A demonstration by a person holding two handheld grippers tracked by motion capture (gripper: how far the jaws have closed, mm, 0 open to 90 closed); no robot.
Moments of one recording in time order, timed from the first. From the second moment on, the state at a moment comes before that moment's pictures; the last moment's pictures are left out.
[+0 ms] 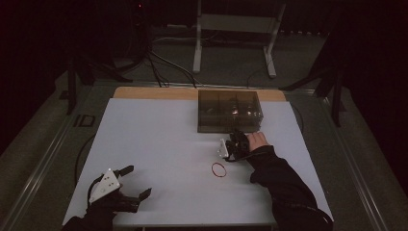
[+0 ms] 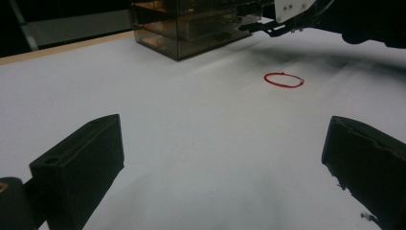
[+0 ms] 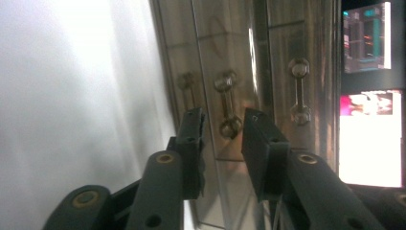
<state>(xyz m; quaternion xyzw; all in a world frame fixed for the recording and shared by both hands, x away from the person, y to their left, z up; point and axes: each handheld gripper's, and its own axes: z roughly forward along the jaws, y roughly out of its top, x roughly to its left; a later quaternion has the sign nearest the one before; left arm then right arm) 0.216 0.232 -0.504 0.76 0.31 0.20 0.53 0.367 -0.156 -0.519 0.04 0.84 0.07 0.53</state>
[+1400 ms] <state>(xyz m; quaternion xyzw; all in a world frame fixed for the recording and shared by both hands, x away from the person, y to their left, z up) 0.217 0.233 -0.504 0.76 0.32 0.20 0.53 0.393 -0.221 -0.469 0.12 0.93 0.25 0.25</state>
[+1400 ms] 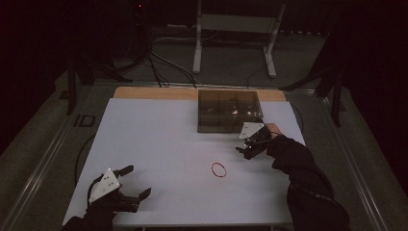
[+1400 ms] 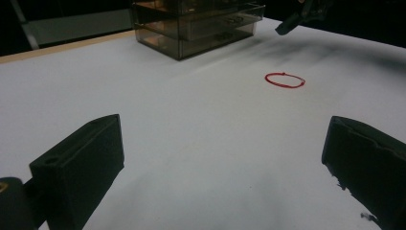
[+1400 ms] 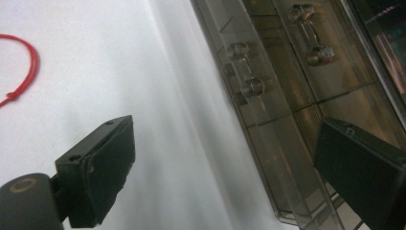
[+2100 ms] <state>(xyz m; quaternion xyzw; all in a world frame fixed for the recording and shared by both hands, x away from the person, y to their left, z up) 0.217 0.233 -0.504 0.76 0.32 0.19 0.54 0.416 -0.220 -0.449 0.07 0.95 0.21 0.23</state>
